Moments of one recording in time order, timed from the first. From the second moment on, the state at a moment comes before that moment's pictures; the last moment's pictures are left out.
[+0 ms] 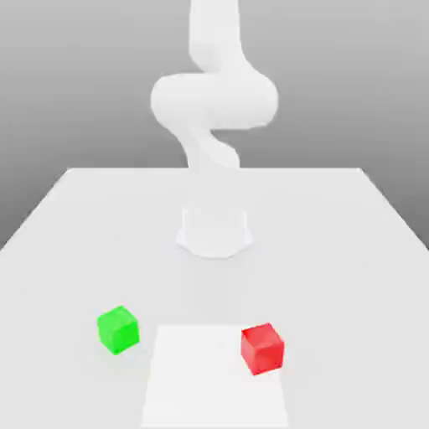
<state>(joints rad) 0.02 -0.72 -0.01 -2.35 0.02 2.35 0.77</state>
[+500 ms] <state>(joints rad) 0.15 -0.16 0.01 -2.66 0.06 2.68 0.61</state>
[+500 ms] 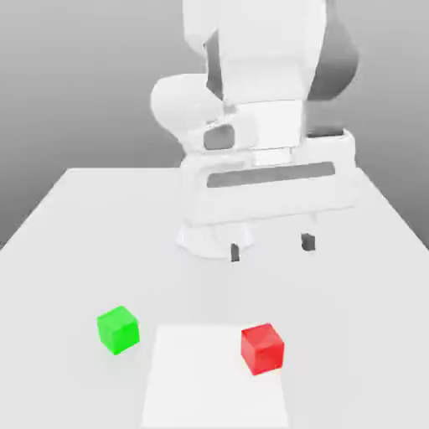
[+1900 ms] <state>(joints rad) -0.21 0.02 -0.25 -2.83 0.04 2.85 0.55</state>
